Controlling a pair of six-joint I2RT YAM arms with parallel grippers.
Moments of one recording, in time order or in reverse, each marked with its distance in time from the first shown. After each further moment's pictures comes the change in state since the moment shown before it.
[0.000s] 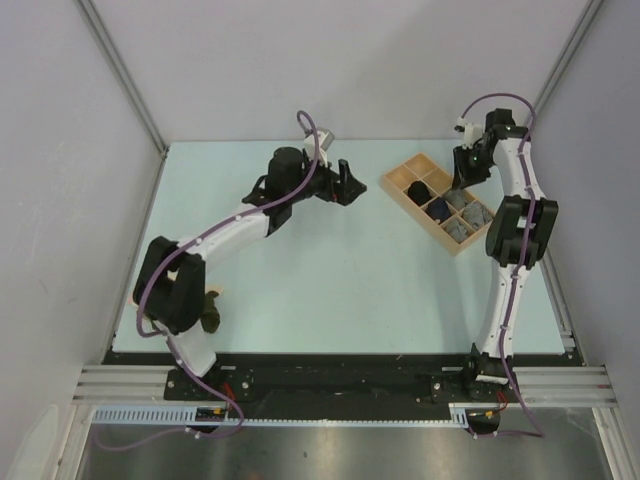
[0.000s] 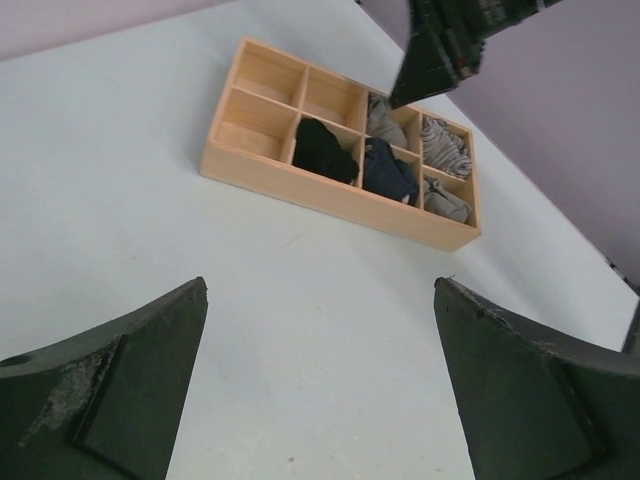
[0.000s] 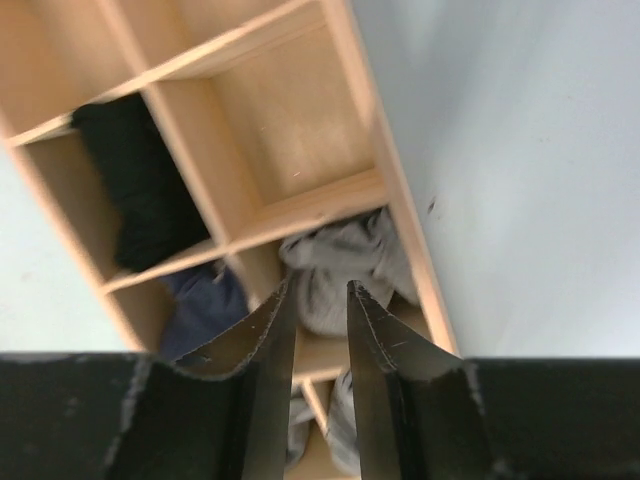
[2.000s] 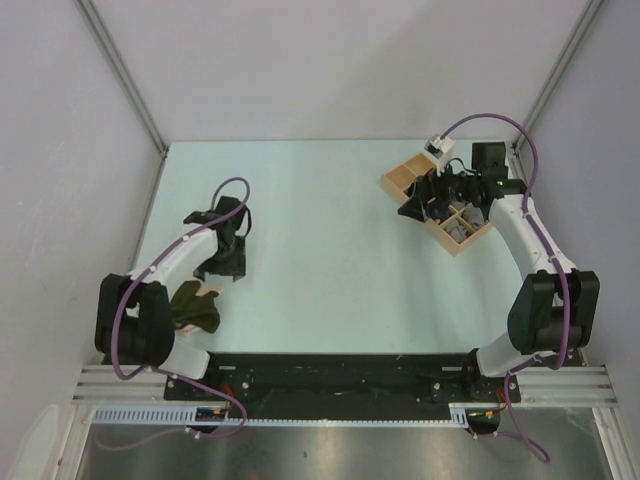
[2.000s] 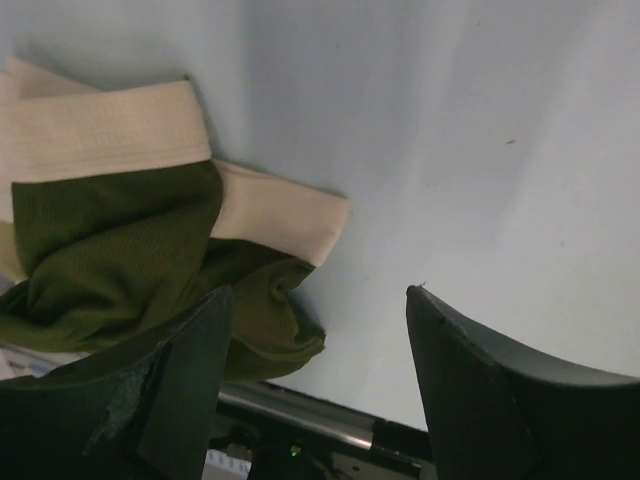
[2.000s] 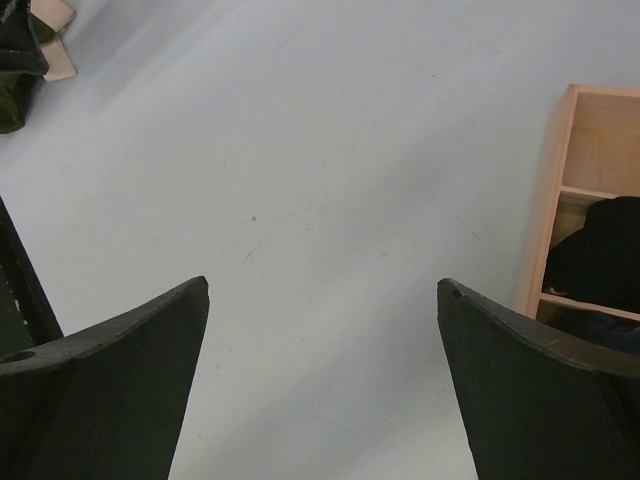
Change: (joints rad) left arm 0.306 -0.297 -0.311 -1.135 -0.698 0.023; right arm 0.182 -0.852 -0.973 0.539 -0.528 -0.017
